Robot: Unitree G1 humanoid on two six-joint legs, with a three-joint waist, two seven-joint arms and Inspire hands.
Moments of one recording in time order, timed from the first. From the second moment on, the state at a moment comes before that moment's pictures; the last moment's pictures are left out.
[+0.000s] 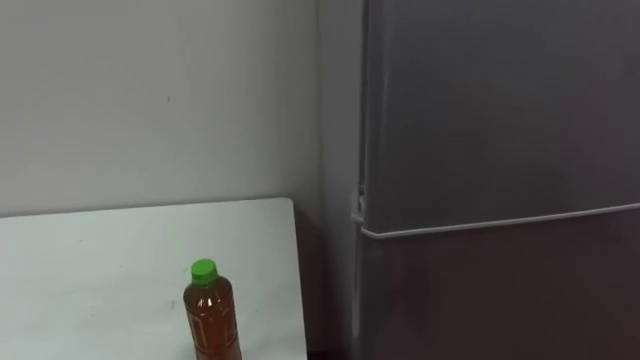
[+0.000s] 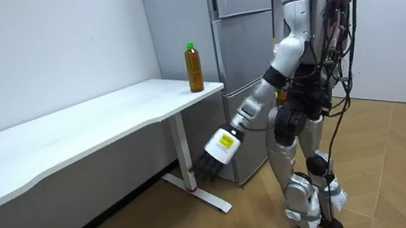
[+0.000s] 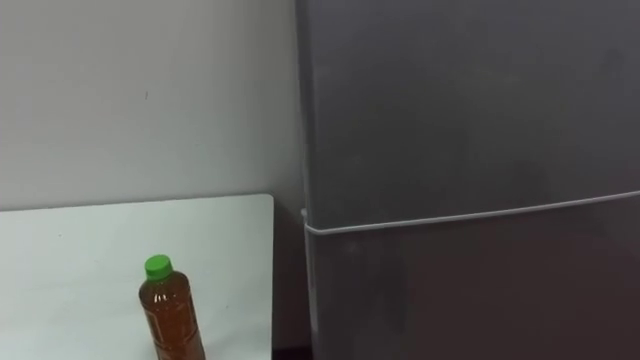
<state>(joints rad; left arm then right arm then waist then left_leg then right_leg) 0.18 0.19 0.32 0.79 -0.22 -0.01 0.36 0.15 -0.23 -0.10 1.25 0.39 0.03 0.15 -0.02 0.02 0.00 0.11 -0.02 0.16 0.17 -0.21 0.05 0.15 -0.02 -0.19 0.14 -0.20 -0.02</state>
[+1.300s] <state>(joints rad) -0.09 0.20 0.18 -0.28 -0.32 -0.03 0.23 0.12 -0.21 -0.07 1.24 0.39 0.00 0.16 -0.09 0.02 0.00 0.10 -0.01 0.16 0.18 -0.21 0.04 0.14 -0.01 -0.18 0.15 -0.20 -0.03</state>
